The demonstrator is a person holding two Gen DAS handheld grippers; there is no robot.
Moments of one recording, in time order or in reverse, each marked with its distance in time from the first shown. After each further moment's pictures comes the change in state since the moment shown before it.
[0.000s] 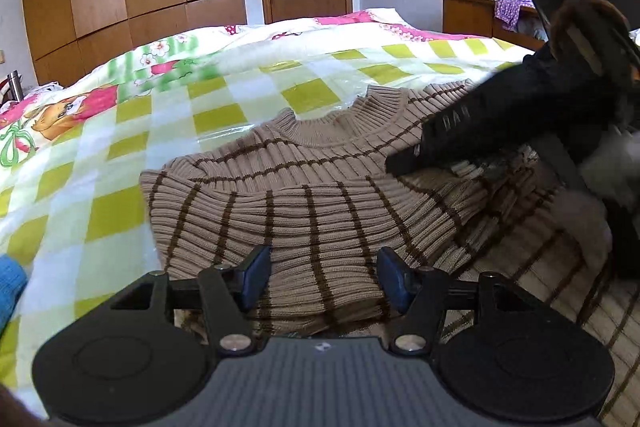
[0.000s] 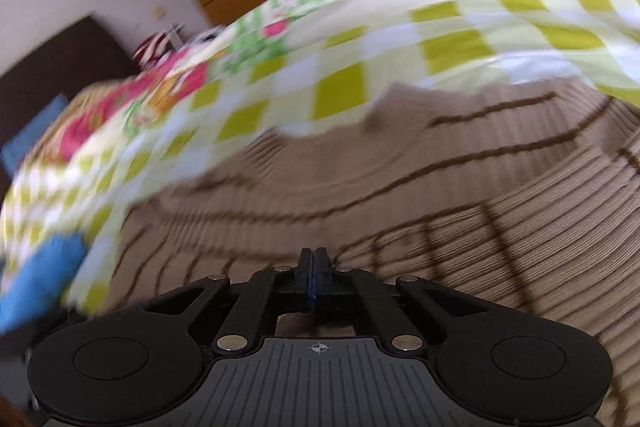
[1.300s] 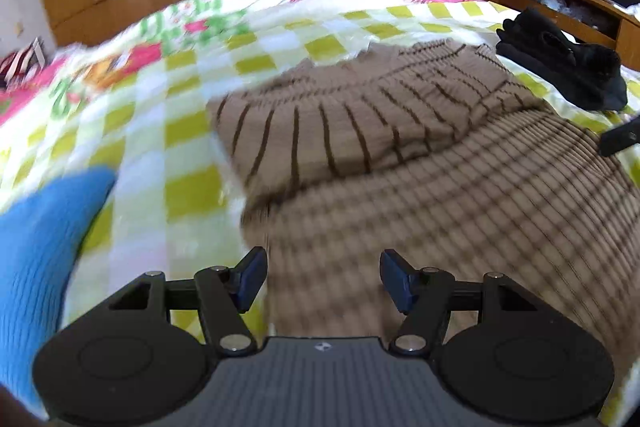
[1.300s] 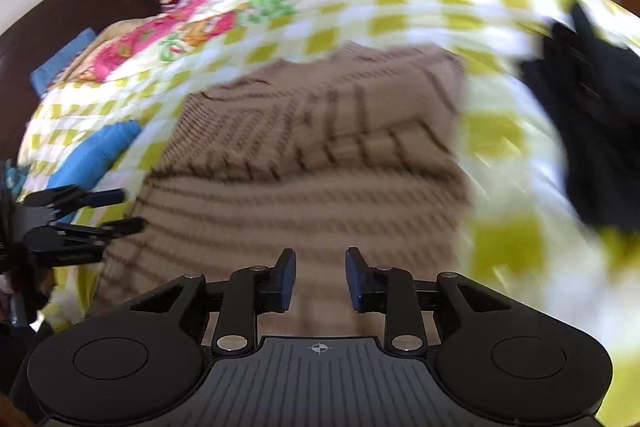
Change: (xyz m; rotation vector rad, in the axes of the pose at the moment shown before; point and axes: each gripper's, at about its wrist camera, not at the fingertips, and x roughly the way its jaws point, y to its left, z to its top) left arm -0.120 -0.010 -0.039 -0.044 0.178 0.049; right arm -0.215 -0.038 -0.082 -0.124 0.192 -0.034
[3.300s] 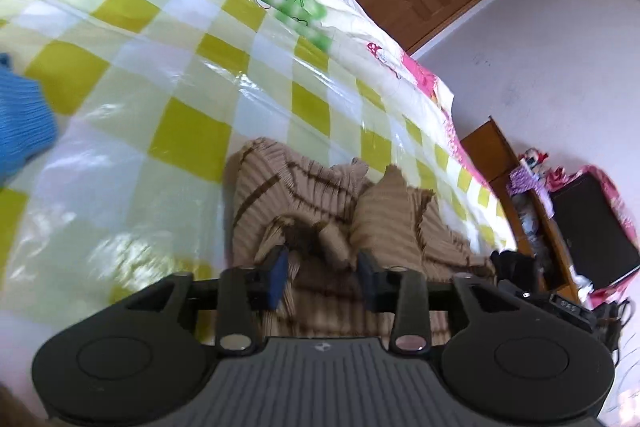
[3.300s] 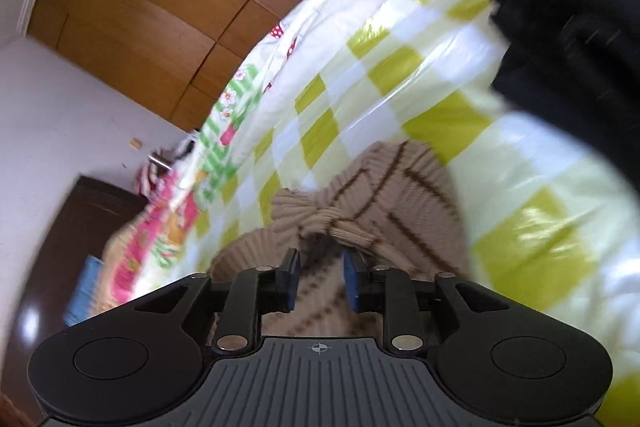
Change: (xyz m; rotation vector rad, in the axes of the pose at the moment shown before) left arm 0.102 0.141 0.069 -0.717 -0.061 -0.387; right arm 0.081 -0.081 0.104 0.490 -0.271 0.158
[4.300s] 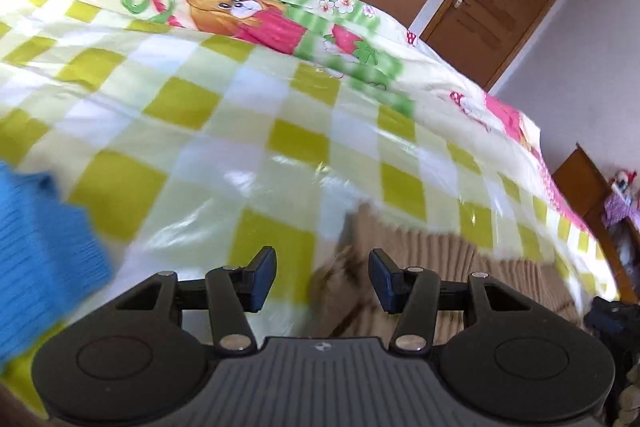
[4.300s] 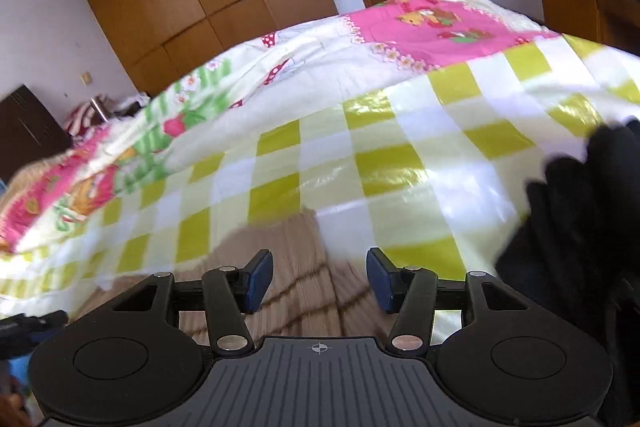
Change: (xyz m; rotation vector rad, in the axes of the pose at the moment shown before) left arm 0.020 0.000 0.044 0.084 -0.163 0.313; right arm 0.034 0.017 0.051 -0.314 -0.057 -0.209
